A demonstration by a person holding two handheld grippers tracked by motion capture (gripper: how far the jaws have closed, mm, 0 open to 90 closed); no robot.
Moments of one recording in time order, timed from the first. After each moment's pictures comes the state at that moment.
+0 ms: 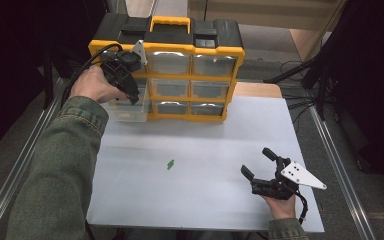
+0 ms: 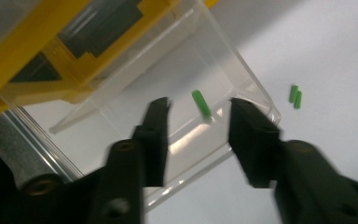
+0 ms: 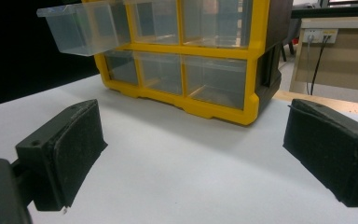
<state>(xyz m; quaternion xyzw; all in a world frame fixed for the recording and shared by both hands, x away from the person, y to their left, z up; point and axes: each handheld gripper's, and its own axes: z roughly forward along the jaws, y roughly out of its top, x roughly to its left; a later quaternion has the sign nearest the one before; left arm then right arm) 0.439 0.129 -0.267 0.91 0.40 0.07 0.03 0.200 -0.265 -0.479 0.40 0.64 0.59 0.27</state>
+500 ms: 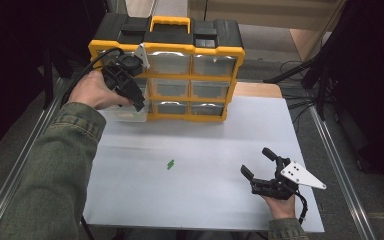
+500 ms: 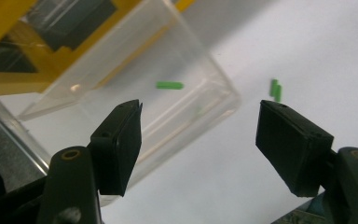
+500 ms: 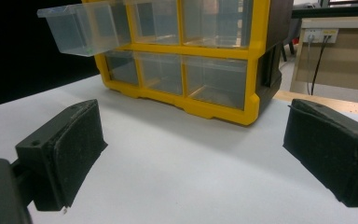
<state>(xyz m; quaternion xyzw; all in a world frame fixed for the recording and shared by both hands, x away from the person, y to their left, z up) 0.411 0.117 -0.264 0.92 0.38 0.06 0.05 0.200 -0.265 -0.479 0.40 0.64 0.59 0.27</state>
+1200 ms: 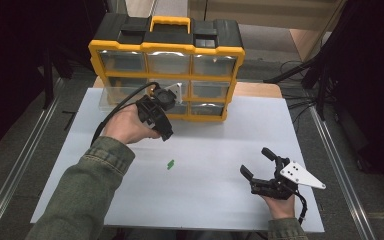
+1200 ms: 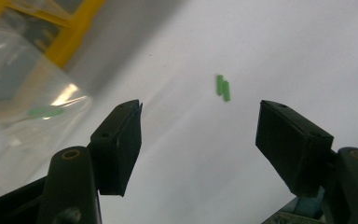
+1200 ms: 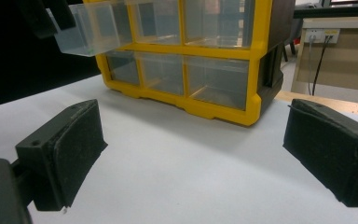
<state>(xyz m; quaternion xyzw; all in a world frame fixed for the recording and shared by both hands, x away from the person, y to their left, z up) 0.364 0.054 -0.323 0.94 0.32 0.05 0.03 0.201 -0.263 -0.479 0.40 0.64 0.60 0.27</state>
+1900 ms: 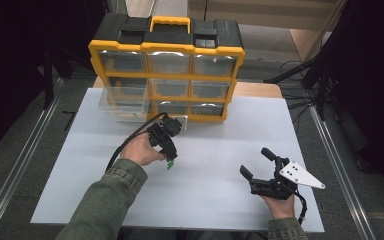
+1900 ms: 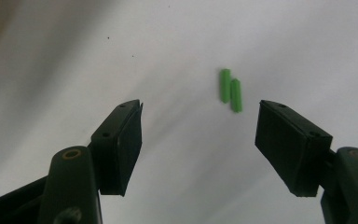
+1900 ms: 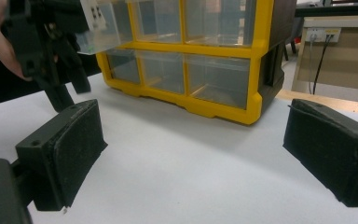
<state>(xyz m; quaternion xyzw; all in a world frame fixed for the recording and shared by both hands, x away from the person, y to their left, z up) 0.363 0.047 -0.422 0.95 0.32 0.05 0.00 0.201 -0.263 -0.480 0.40 0.65 0.59 0.27</state>
